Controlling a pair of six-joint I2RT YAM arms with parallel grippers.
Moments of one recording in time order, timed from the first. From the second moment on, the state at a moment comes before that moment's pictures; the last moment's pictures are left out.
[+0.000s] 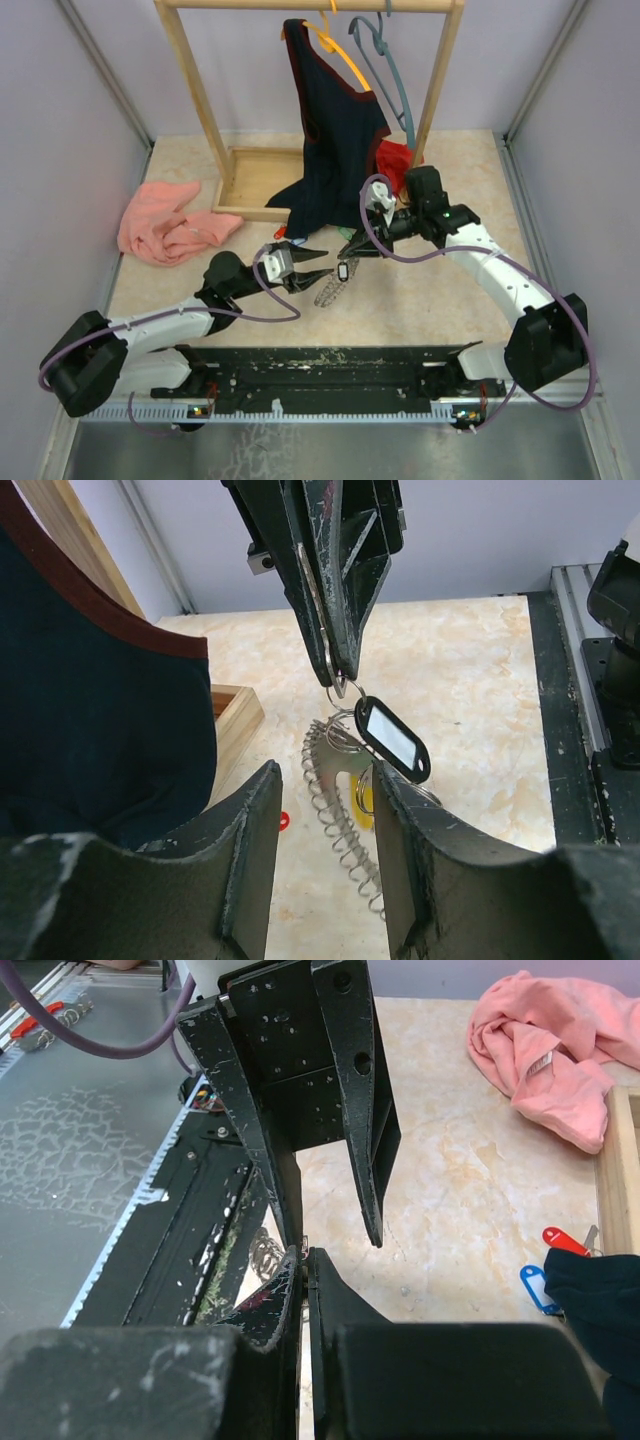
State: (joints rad) left arm -0.79 1.17 0.38 0.96 0.51 0.15; right arm 0.40 1.32 1.07 -0.46 -1.36 -0.63
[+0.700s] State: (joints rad) left arm -0.79 1.16 0.40 0.92 0.54 0.17; right arm 0.40 1.32 1.08 -0.47 -1.36 -0.64
